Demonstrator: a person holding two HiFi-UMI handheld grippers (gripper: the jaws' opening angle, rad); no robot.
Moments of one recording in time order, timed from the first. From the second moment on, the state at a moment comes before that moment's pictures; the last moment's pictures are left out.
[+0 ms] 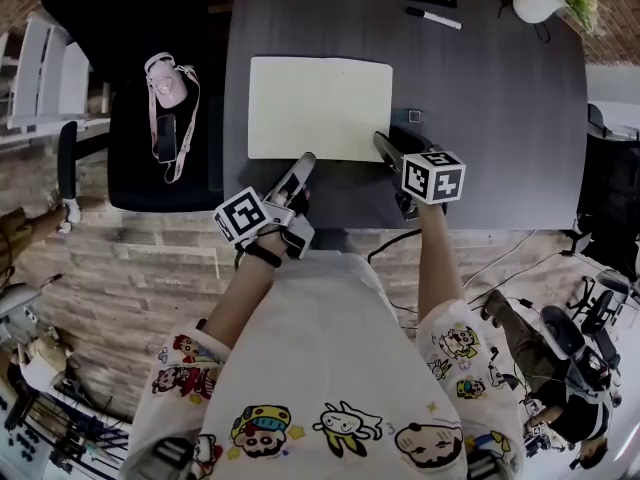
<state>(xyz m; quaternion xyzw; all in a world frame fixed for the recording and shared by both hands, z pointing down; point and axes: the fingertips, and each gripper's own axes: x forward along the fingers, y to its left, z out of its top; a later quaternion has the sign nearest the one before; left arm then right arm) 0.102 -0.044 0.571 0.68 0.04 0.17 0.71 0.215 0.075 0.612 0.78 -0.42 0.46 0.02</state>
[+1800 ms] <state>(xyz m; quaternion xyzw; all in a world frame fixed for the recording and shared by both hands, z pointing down) 0.096 -0.141 0.564 0.81 -0.02 0.18 0.56 0.215 0.080 0.610 0.77 -0.42 0.47 0.00</state>
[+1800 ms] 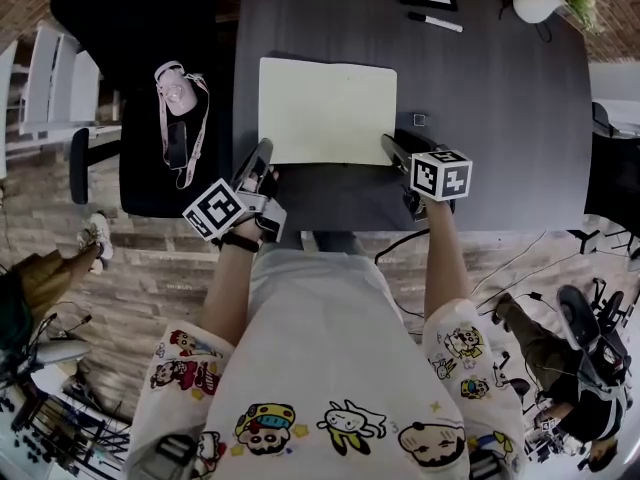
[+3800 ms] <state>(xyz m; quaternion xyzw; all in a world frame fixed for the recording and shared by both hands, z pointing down) 0.172 0.044 0.504 0.90 0.17 0.33 0.21 0.163 0.184 0.566 0.85 -0.30 0.39 -0.19</state>
